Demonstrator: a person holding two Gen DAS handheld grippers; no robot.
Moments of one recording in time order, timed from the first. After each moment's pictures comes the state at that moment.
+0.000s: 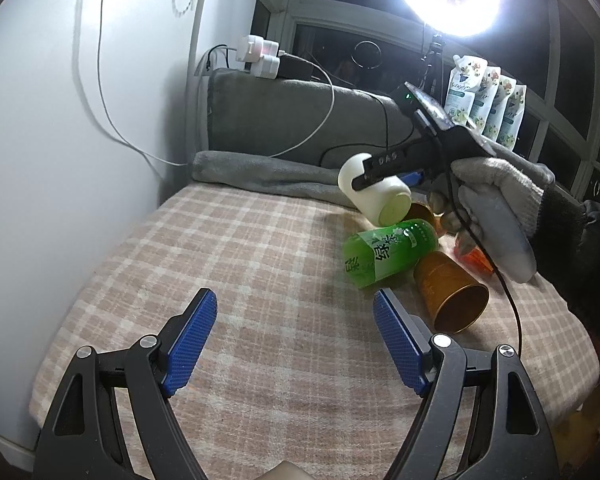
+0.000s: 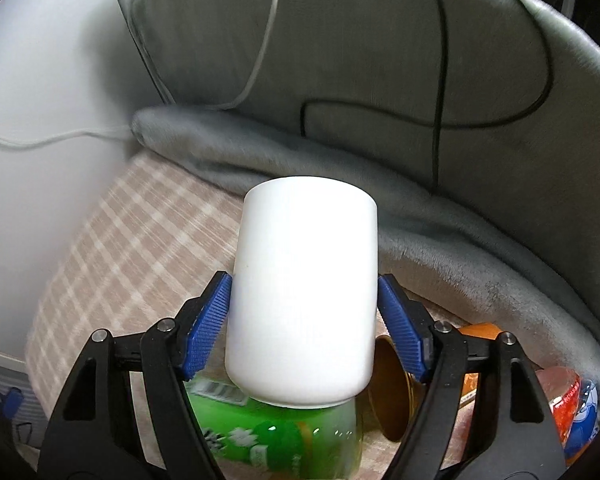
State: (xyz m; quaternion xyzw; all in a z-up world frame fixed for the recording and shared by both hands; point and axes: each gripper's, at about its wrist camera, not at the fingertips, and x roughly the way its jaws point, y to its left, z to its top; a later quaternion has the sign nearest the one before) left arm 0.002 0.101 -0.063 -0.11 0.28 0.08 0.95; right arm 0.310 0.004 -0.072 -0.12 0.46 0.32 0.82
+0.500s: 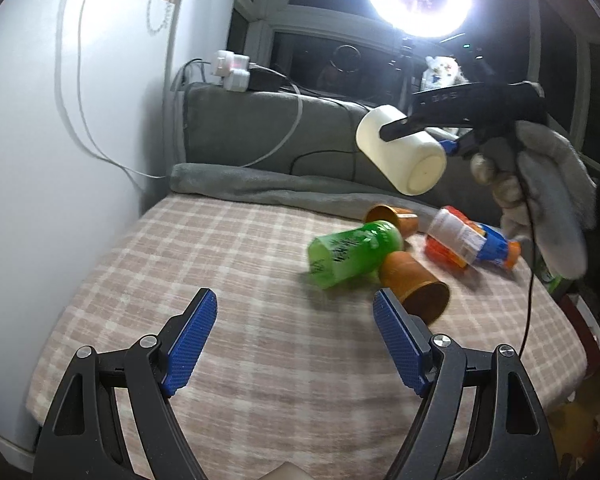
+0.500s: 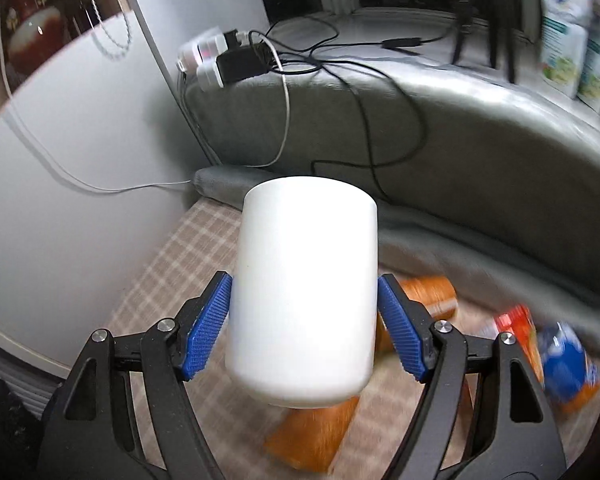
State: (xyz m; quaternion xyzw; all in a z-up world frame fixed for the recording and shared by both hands) left arm -0.009 0.069 -0.047 -0.10 0.27 0.04 0.96; right arm 0.241 -0.083 0.010 -0.04 0.41 0.34 0.84
